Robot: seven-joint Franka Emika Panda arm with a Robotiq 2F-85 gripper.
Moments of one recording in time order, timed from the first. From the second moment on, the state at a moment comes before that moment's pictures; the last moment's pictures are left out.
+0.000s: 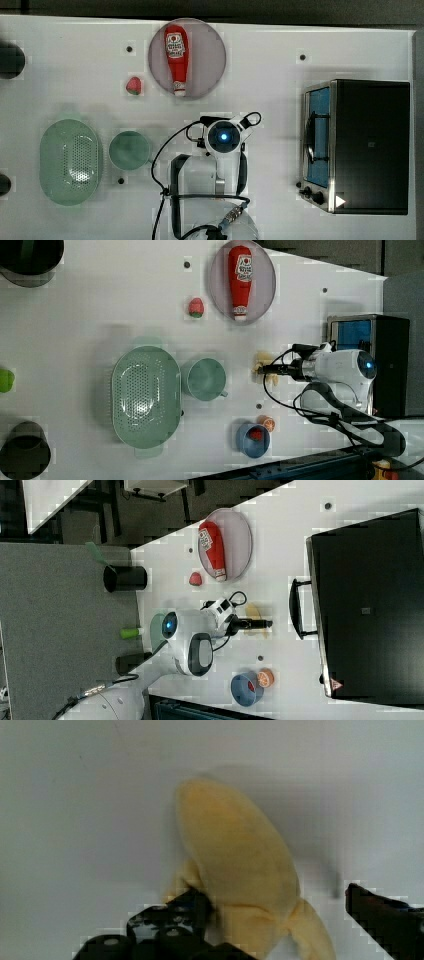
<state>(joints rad) 0.02 0.41 -0.05 -2.44 -0.03 1.18 -0.71</state>
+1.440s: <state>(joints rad) -0.02 -0.17 -0.08 -2.31 -0.05 0.55 -0.72</state>
